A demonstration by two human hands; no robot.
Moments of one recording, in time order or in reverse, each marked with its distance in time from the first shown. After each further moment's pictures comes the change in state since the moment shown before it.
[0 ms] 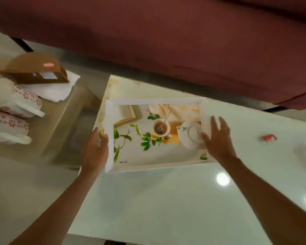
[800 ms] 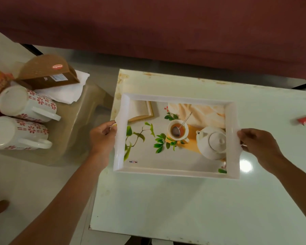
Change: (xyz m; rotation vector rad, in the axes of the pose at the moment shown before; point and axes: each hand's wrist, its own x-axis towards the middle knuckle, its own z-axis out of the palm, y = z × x) left_hand 0.043 0.008 -0.010 -0.222 0.014 -0.201; right_hand -0.024 0.036 -0.004 0.780 -0.105 0.485
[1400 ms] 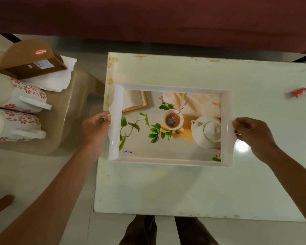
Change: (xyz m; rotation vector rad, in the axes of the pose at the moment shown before) left_hand -0.004 -0.010 -0.012 0.057 -0.071 -0.036; right_hand -0.032 0.031 0.008 0.100 0.030 0.022
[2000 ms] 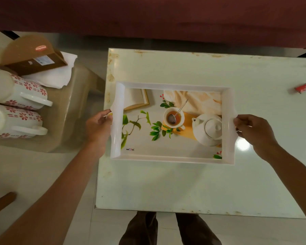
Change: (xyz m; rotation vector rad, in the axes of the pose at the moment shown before) left_hand 0.002 -0.011 0.002 0.027 0.017 -0.011; right_hand -0.004 0.000 0.004 -0.079 0.034 0.000
